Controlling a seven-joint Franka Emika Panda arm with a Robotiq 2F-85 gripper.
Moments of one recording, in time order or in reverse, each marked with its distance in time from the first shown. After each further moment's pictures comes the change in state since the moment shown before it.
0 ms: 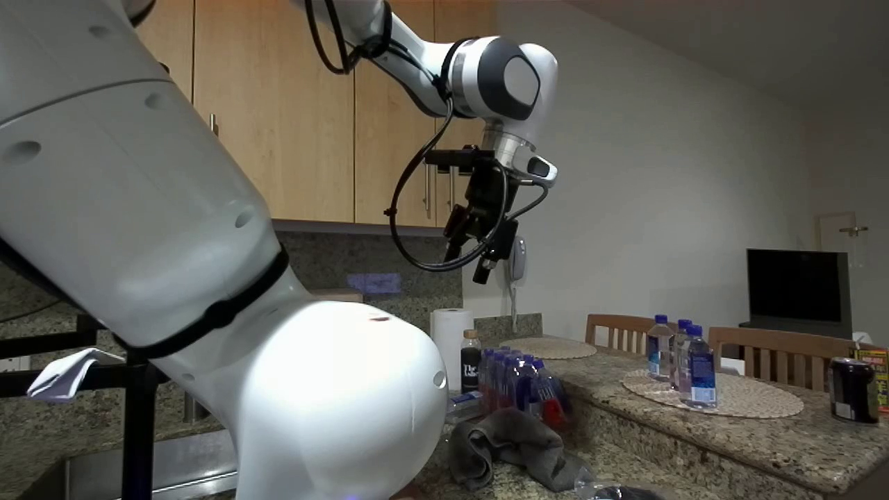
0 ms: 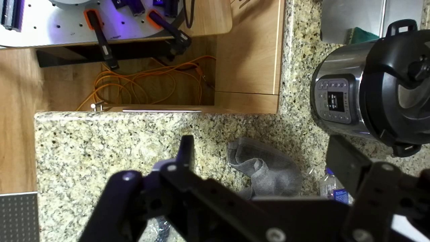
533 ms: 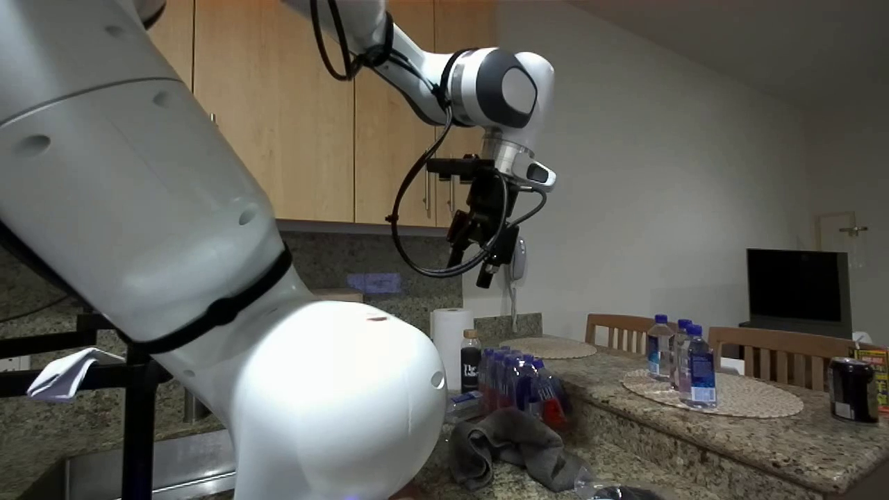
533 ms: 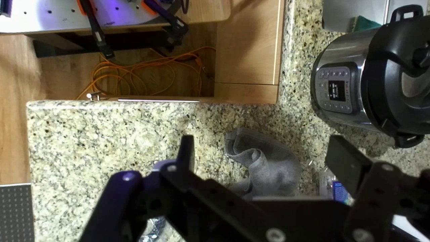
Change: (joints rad) arm -0.015 0.030 0.038 0.000 0.011 0.061 0.000
